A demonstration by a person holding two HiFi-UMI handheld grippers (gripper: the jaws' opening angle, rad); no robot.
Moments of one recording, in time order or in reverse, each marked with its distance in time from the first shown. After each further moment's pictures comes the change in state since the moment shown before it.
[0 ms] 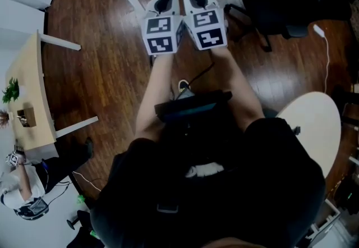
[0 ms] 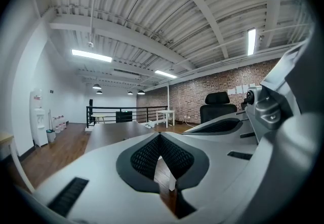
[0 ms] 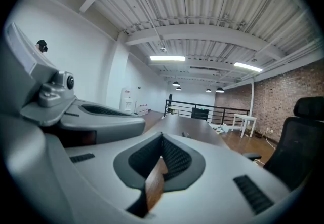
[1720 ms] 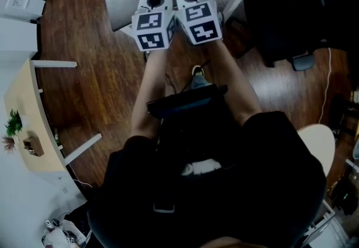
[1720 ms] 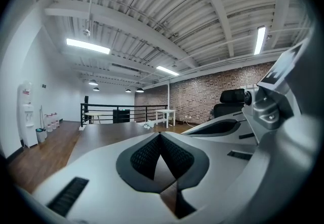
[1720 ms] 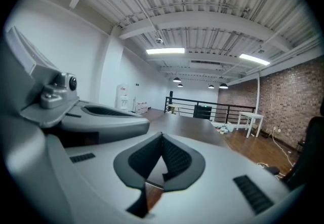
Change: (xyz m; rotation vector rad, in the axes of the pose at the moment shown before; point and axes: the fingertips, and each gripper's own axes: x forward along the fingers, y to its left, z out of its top) left arm 0.254 0.104 0.019 -0.025 0.025 -0.030; right arm 0.242 -0.127 0.026 0.016 0.042 0.042
